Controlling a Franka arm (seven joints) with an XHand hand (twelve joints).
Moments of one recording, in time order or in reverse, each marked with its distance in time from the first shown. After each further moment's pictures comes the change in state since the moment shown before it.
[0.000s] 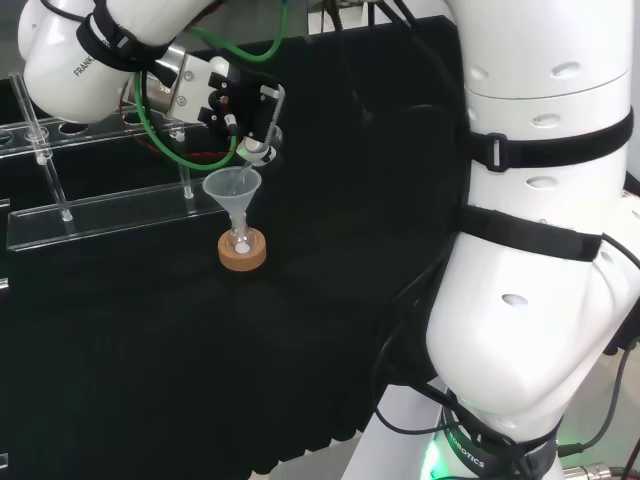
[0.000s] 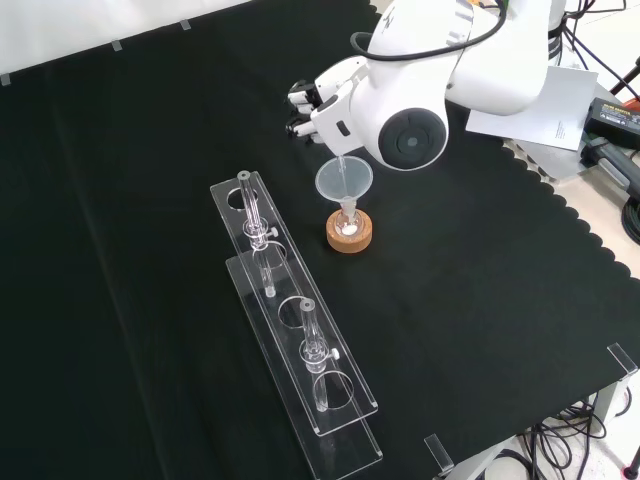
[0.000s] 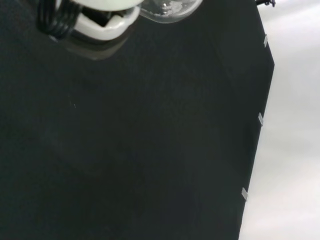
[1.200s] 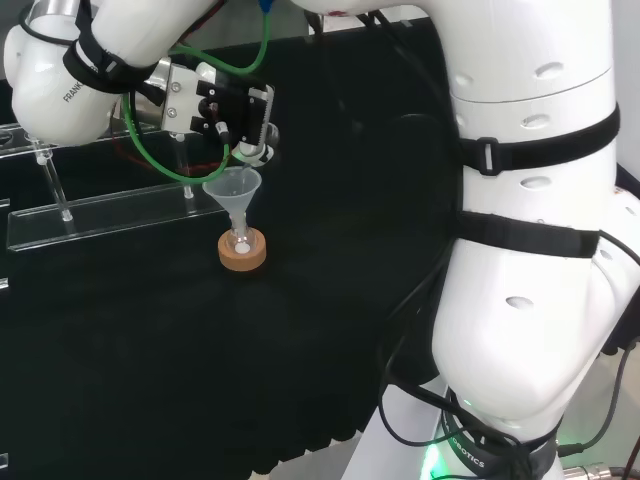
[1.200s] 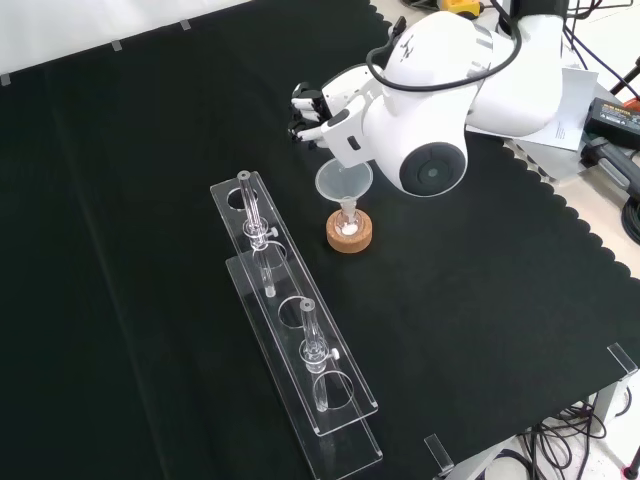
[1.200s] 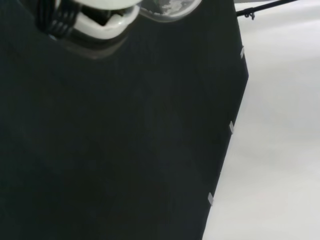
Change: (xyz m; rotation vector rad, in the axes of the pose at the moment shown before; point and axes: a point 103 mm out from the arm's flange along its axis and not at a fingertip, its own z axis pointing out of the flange) arm 0.004 -0.003 -0.010 -0.008 -0.121 0.017
